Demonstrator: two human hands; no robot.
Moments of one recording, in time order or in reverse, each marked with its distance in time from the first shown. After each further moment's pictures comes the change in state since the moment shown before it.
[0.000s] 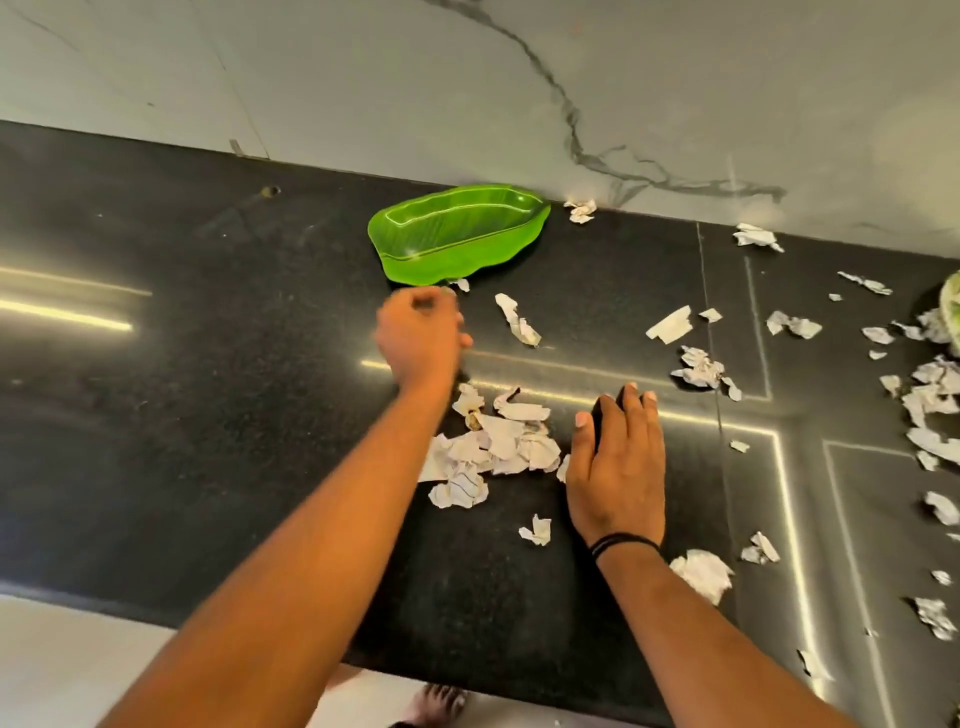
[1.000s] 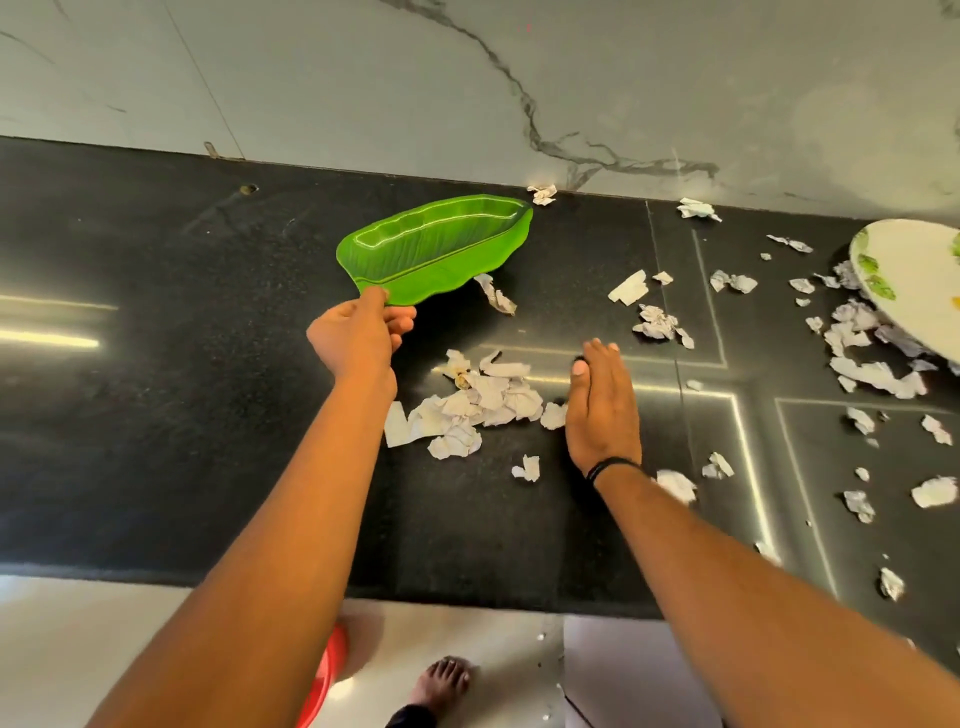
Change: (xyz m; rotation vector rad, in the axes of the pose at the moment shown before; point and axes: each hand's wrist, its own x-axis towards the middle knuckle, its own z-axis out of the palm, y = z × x) left_hand -0.013 0.007 -0.063 -0.332 -0.006 -0.256; right_hand 0.002 0.004 -0.009 0.295 -0.061 0.047
